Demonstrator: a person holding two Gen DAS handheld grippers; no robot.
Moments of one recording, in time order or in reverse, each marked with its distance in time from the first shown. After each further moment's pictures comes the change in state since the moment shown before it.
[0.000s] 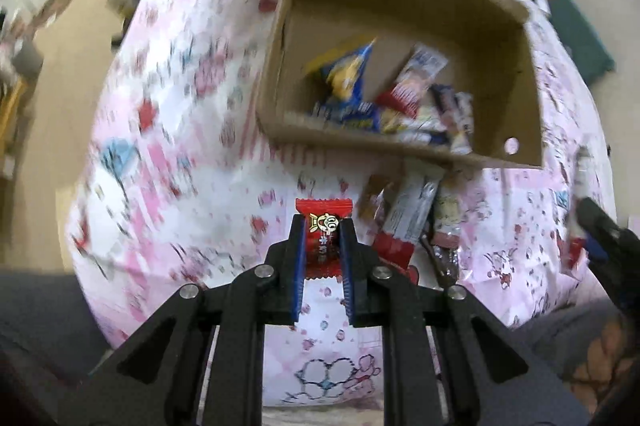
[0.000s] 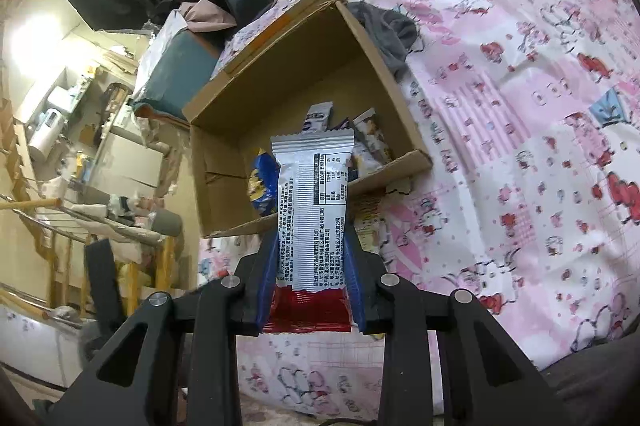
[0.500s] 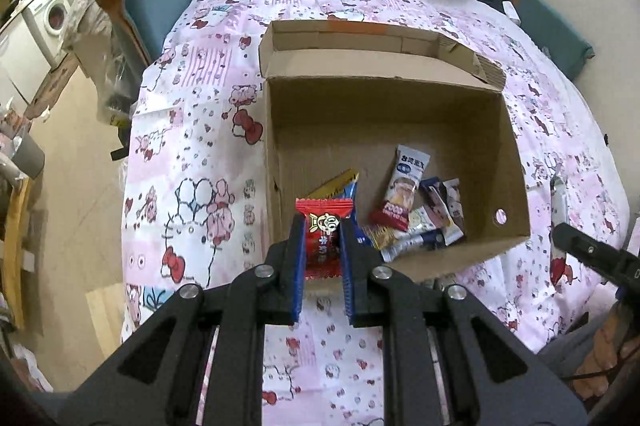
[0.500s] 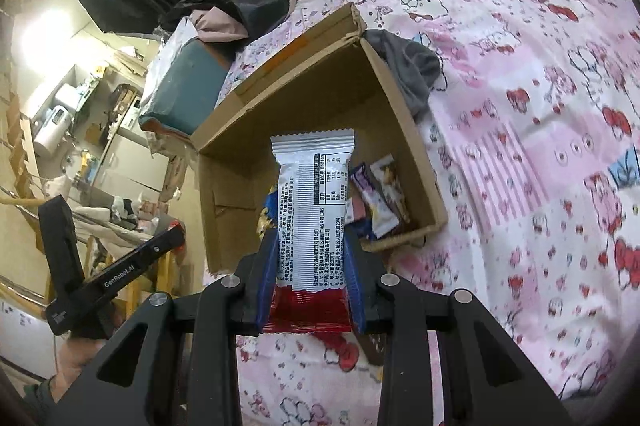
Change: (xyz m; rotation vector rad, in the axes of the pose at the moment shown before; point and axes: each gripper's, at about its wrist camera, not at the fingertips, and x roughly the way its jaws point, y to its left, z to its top) left arm -0.018 -0.014 0.091 0.168 -0.170 0.036; right arm 0.015 0.013 0.053 -0.077 -0.041 -0.021
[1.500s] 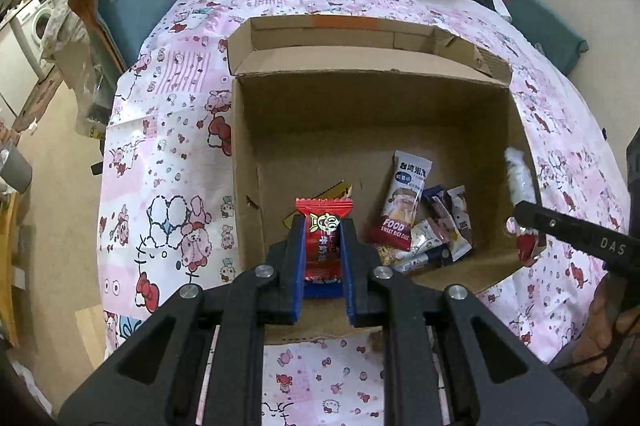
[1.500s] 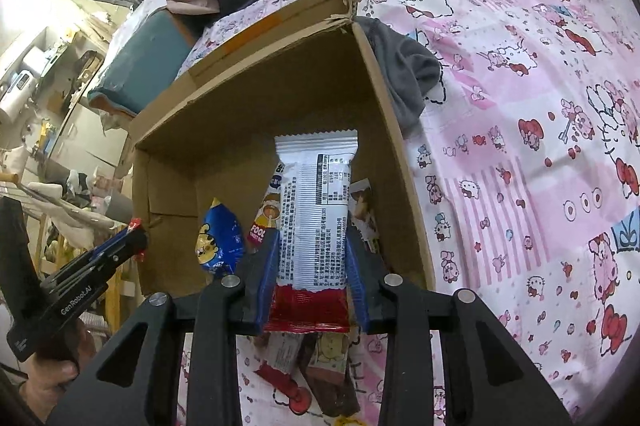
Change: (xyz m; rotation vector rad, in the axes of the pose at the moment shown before) left arm 0.032 -0.006 -0.002 0.023 -0.037 -0.043; right arm 0.061 -0.009 0.023 -0.066 0.068 -0.148
